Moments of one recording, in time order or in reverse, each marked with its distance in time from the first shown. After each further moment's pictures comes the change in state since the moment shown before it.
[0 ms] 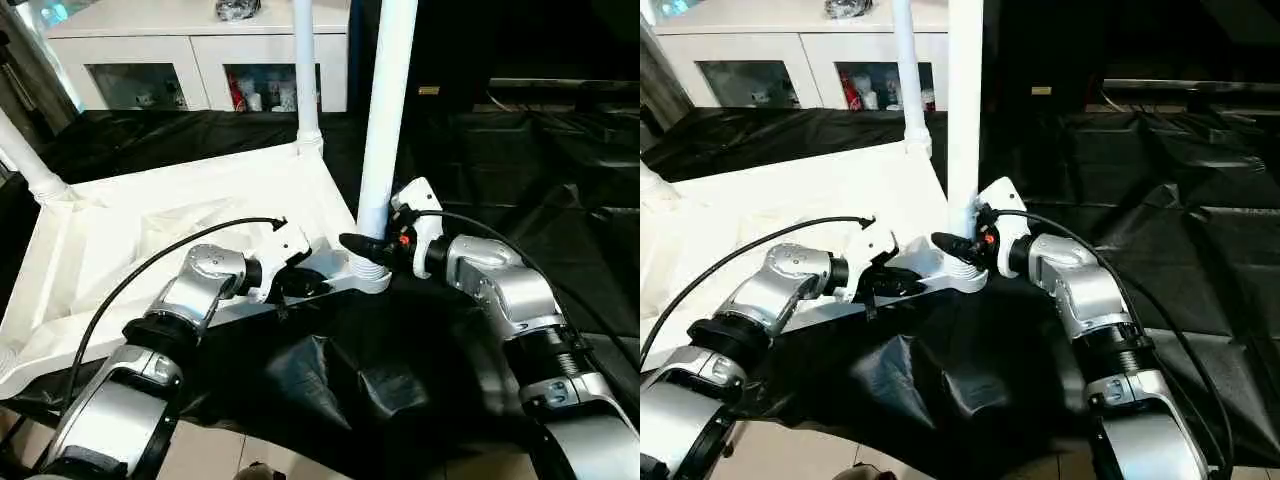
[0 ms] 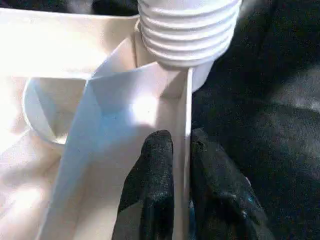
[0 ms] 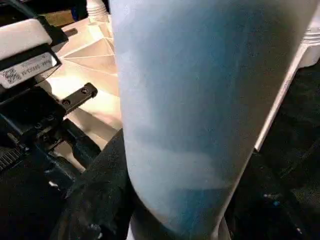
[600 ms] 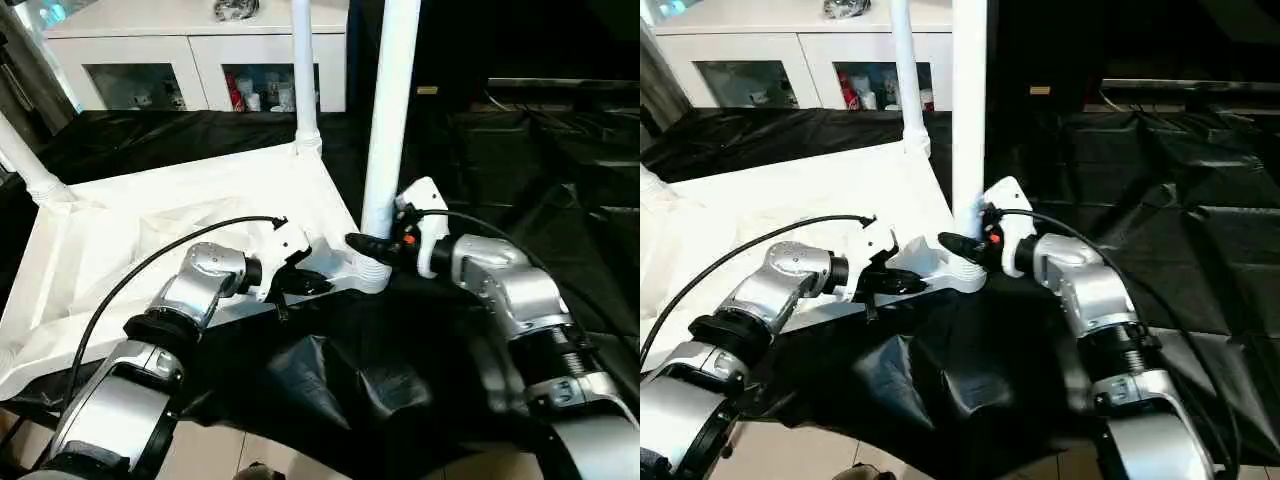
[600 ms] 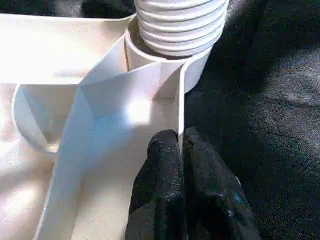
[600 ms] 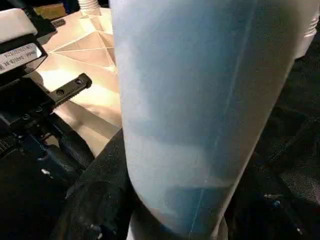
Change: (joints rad) left arm -0.017 0.015 -0.020 0.001 0.026 0.006 -0.022; right arm -0.012 -0.027 0.000 0.007 0.000 0.026 0.002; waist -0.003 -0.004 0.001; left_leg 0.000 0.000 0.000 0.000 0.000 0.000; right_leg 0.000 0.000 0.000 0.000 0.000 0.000
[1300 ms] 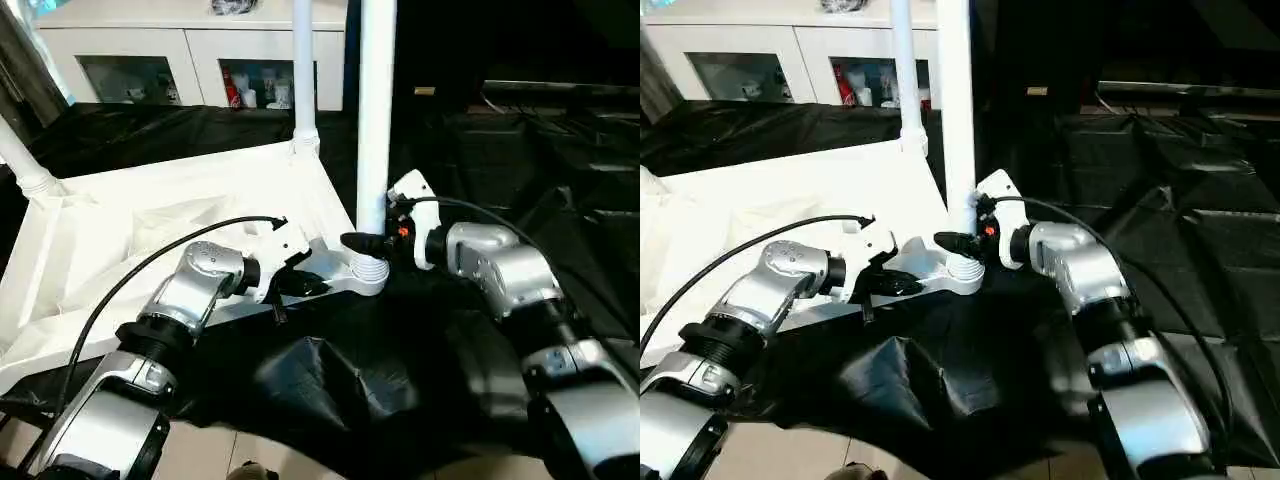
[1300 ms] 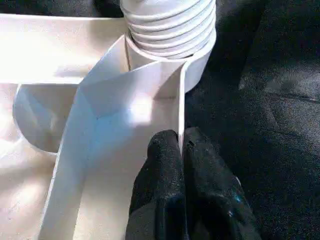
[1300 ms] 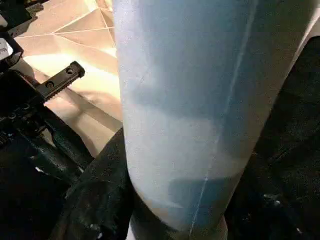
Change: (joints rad) left arm 0.058 0.028 -0.021 -0.173 0.014 0.097 0.018; right arm -0.119 0.002 0.033 0.169 -0.011 0.032 0.061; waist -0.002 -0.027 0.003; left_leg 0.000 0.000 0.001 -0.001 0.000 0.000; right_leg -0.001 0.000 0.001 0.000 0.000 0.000
